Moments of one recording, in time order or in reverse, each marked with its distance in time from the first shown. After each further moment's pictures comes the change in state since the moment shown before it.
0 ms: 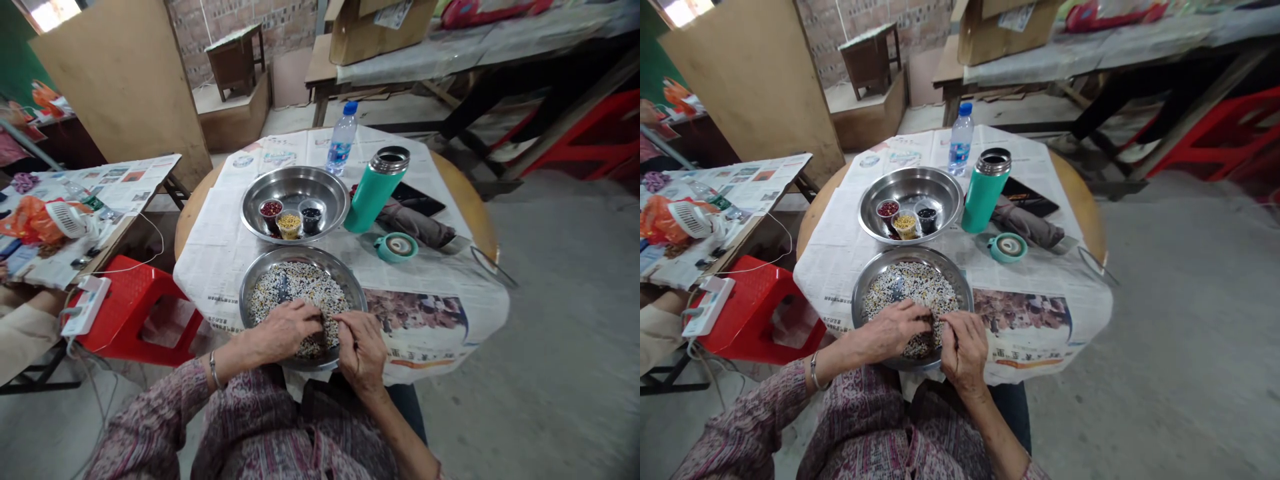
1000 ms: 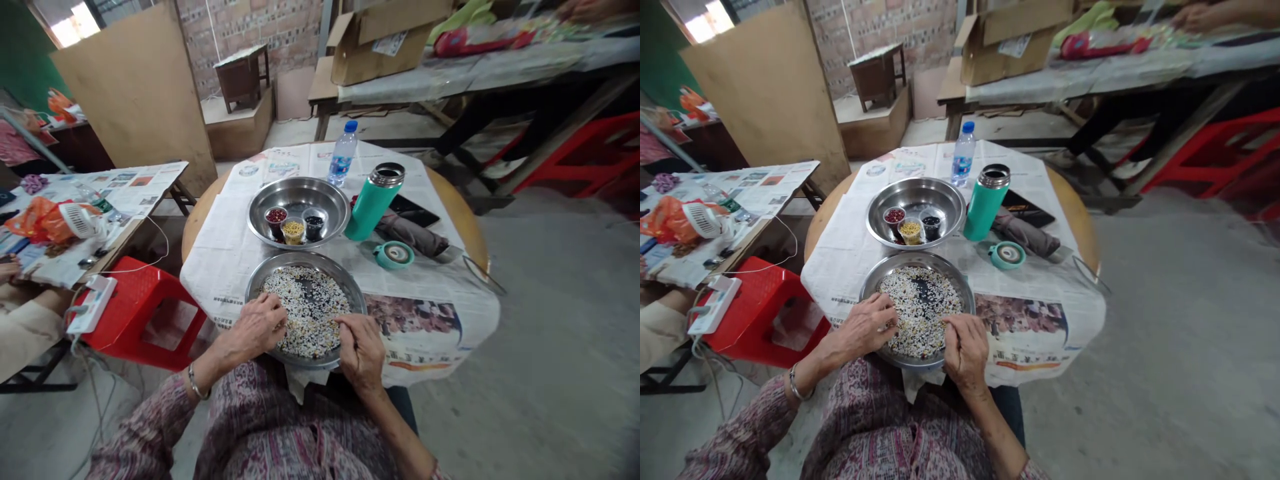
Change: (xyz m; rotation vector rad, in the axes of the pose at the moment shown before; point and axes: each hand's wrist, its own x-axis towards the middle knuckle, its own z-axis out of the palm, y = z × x) left_hand -0.045 -0.014 -0.013 -0.060 0.073 -0.318; right_hand -0.004 0.003 0.002 0.022 -0.004 0.029
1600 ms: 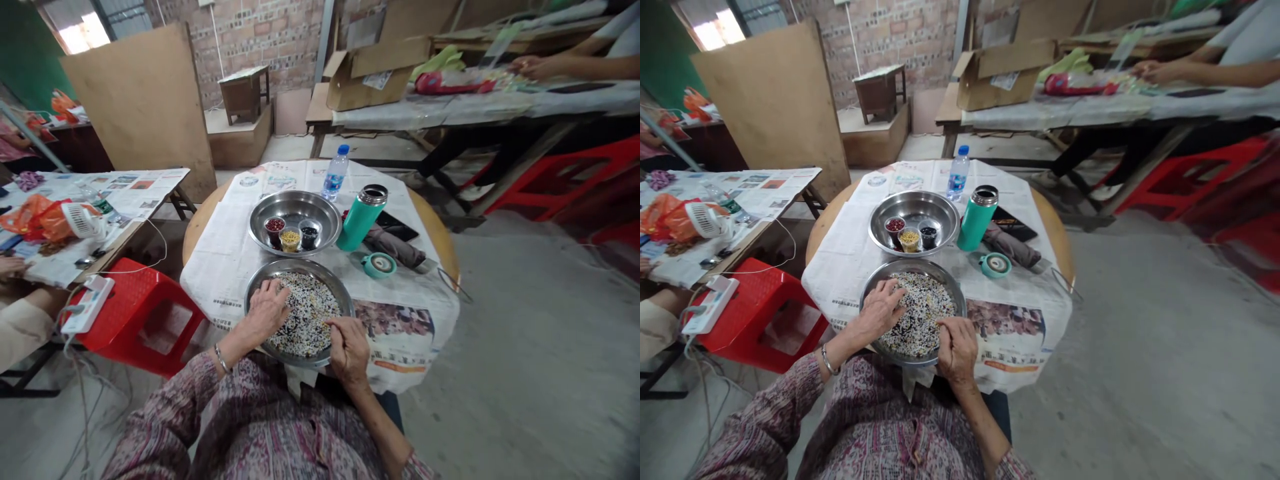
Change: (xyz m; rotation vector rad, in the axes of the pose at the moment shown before) left_hand 0.039 -0.001 0.018 0.004 0.205 -0.176; right_hand 0.001 0.000 0.002 -0.009 0.000 -0.032
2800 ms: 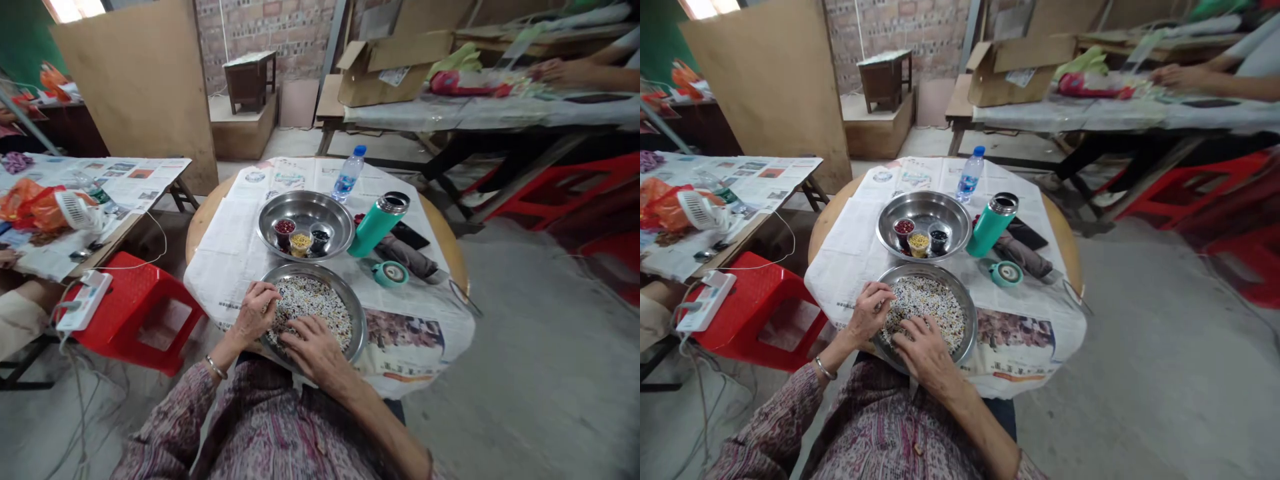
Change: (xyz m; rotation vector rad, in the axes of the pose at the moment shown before) left_hand -0.012 -0.052 0.024 -0.467 0.585 0.208; right_hand 0.038 -0.061 0.021 -0.204 -0.737 -0.349
